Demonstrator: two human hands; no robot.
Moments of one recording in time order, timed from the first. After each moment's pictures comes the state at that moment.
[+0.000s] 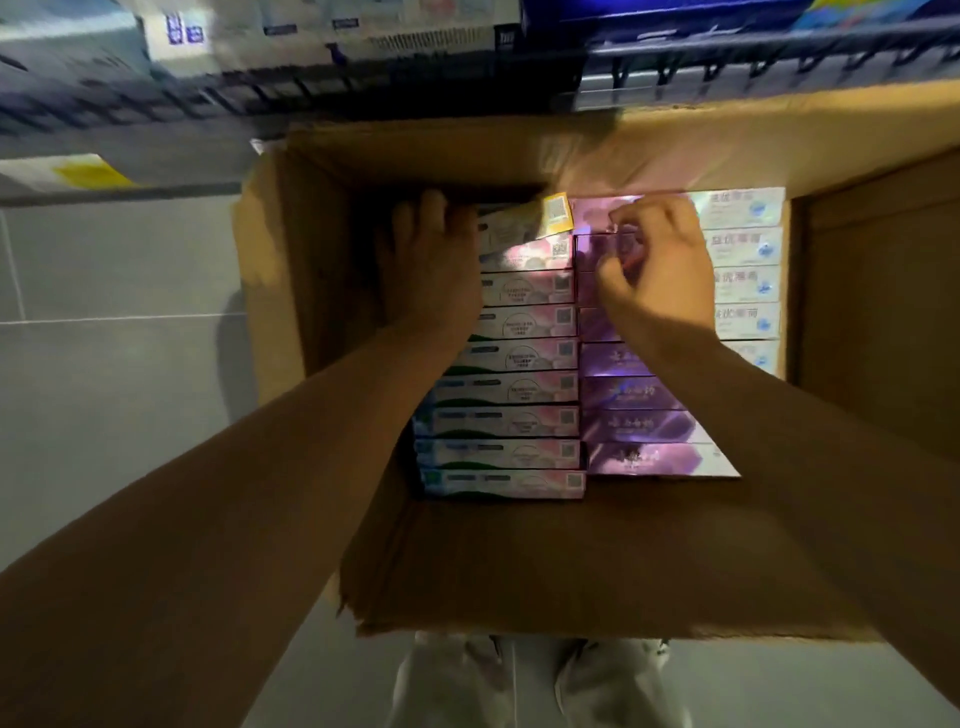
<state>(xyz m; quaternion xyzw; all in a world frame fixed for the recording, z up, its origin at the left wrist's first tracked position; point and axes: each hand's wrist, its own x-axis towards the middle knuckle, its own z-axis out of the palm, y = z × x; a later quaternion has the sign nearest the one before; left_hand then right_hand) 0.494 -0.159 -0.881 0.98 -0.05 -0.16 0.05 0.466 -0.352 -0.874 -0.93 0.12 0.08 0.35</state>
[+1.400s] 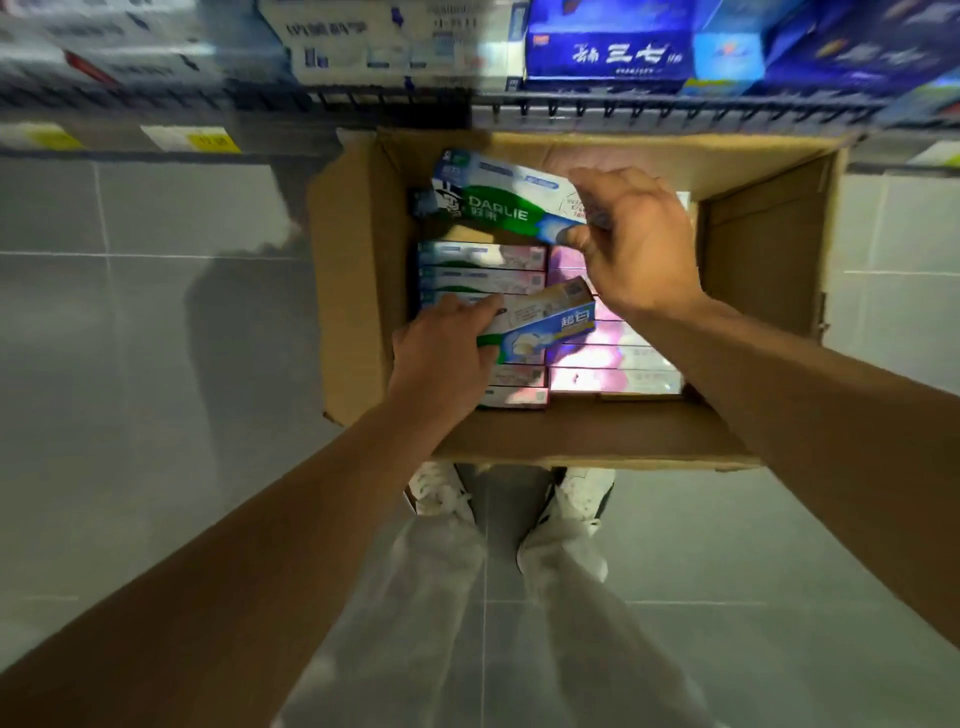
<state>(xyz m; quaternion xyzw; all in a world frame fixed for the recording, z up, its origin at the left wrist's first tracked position) 0.377 -0.142 -0.705 0.92 -0.02 -0.30 0.25 0.450 -0.339 -0.704 -0.96 -0.05 0.11 0.25</state>
